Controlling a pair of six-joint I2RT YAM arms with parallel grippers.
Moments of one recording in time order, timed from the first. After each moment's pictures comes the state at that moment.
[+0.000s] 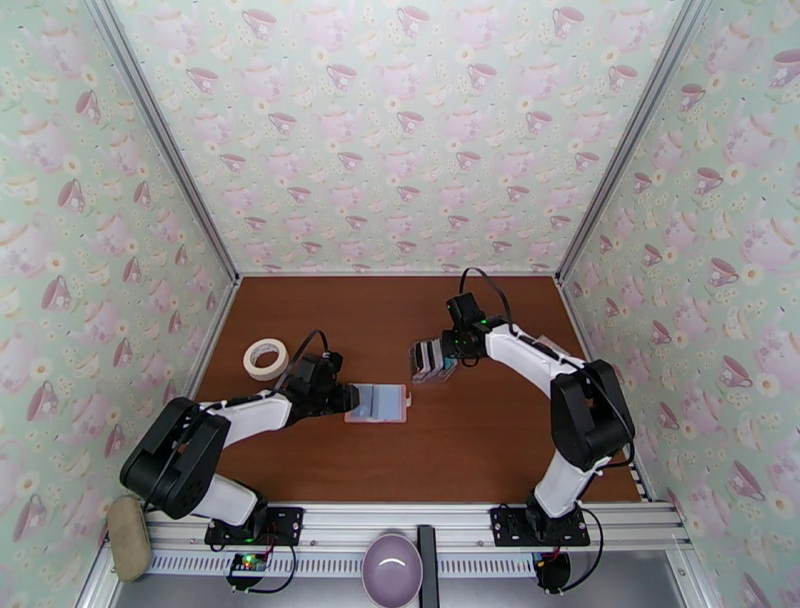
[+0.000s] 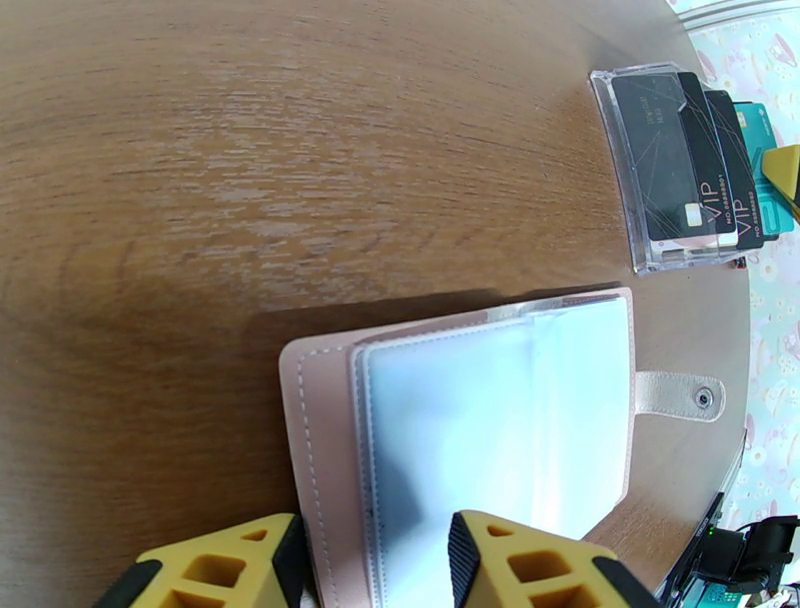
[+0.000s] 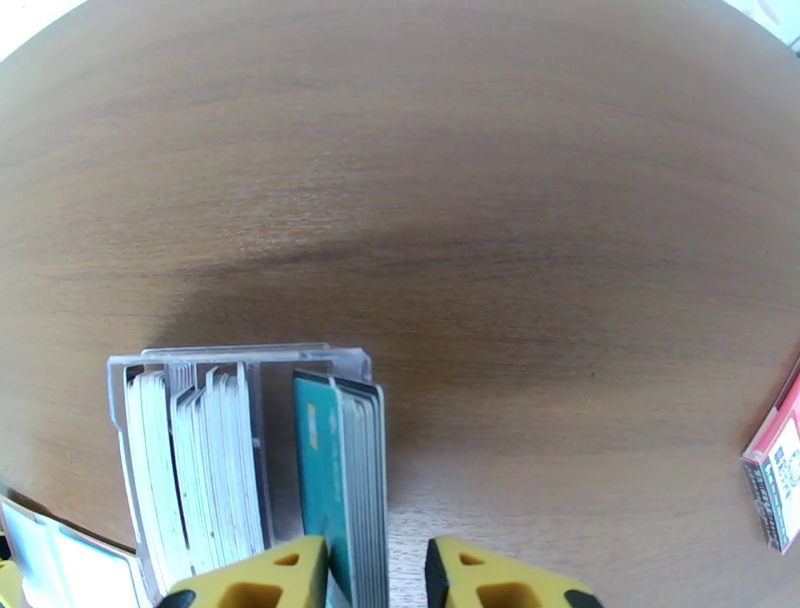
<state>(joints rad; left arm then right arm) -0.42 1.51 0.57 0.00 0.30 -0.53 0.42 1.75 1.26 -0.59 0.12 0.32</state>
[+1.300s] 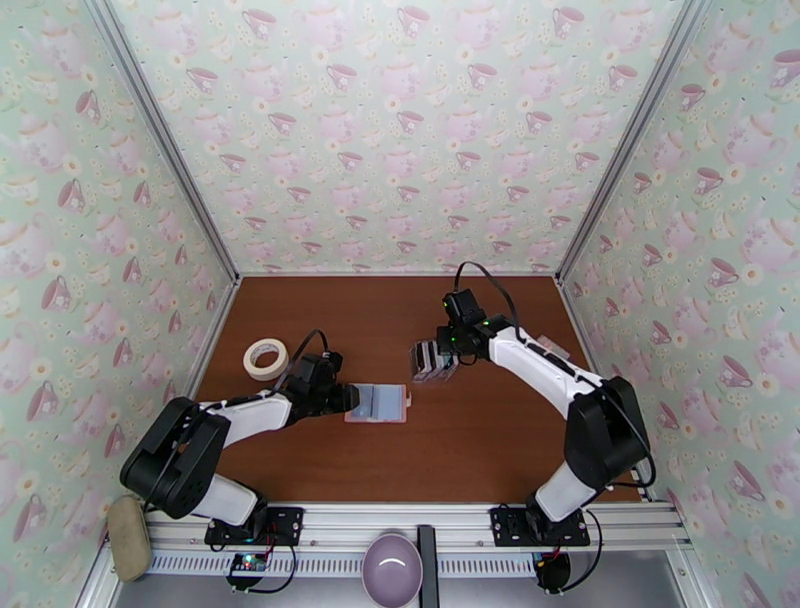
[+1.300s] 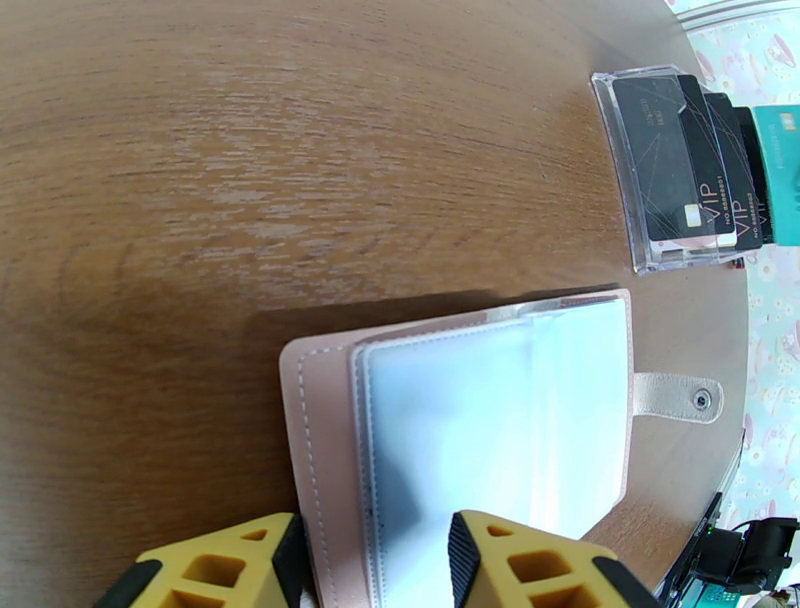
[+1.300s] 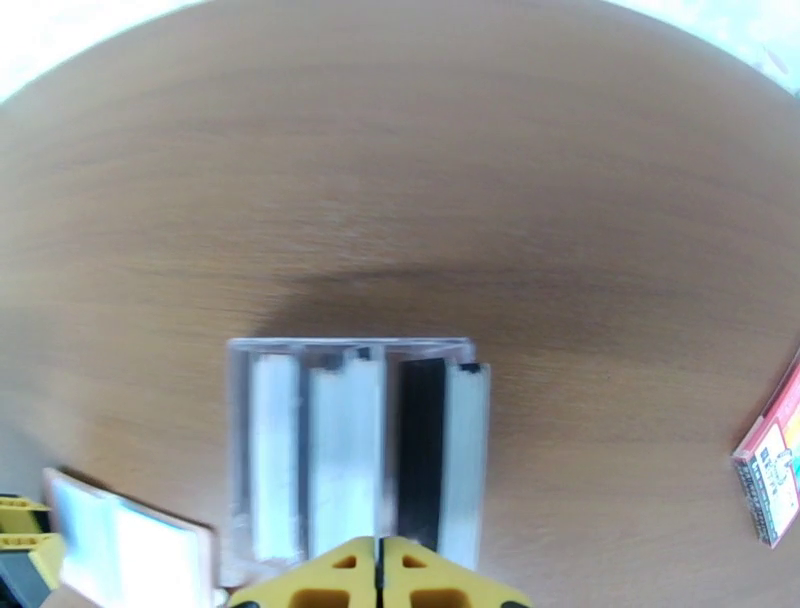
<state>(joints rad) -0.41 1.51 0.57 0.00 0.31 -0.53 0.50 1.61 1.27 -0.62 0.09 0.35</state>
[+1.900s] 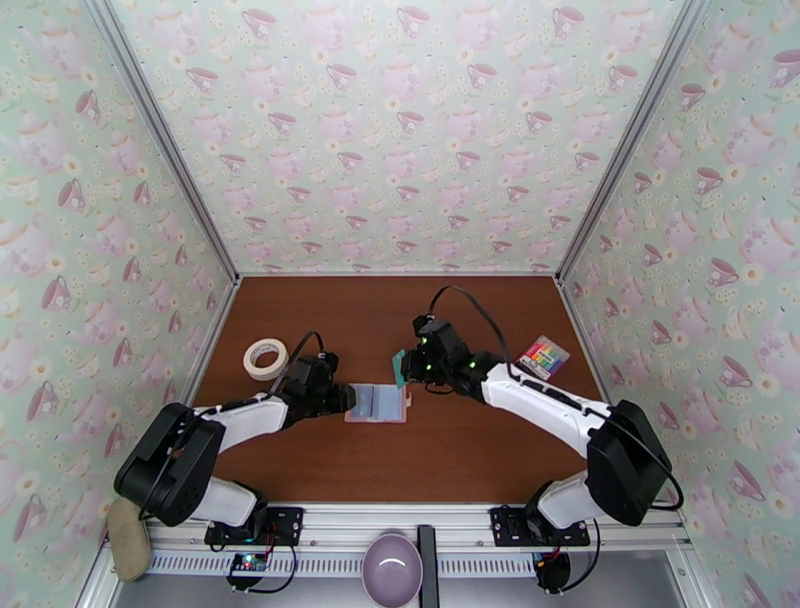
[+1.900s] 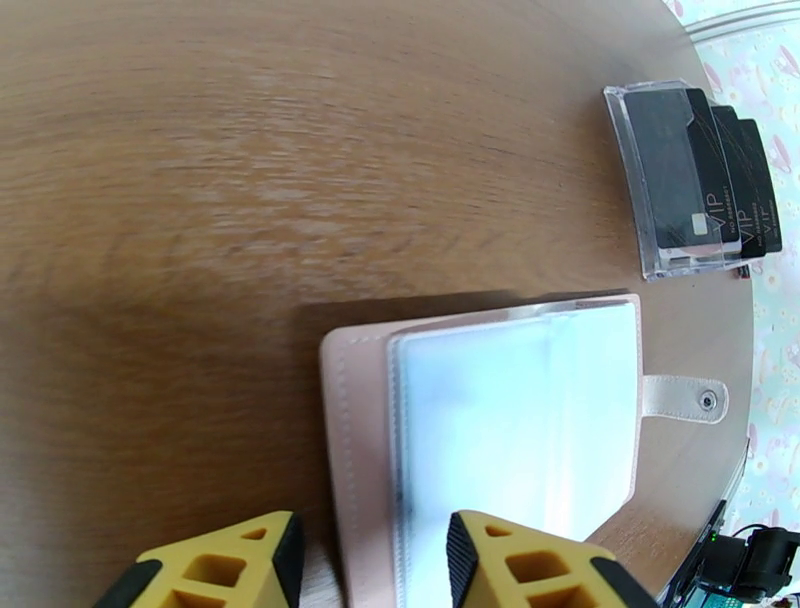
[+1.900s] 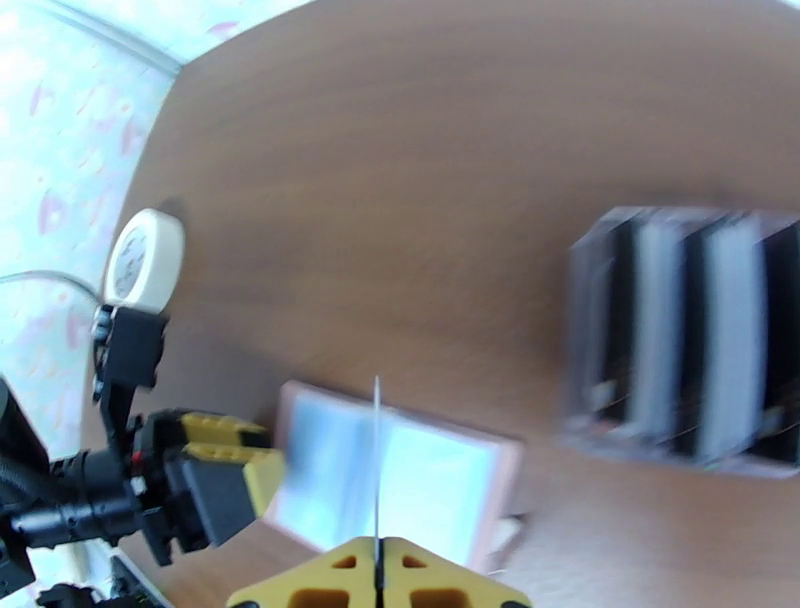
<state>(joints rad) -0.40 1.45 0.54 0.00 0.28 -0.53 0.75 1.49 1.00 -0.25 -0.11 0.70</state>
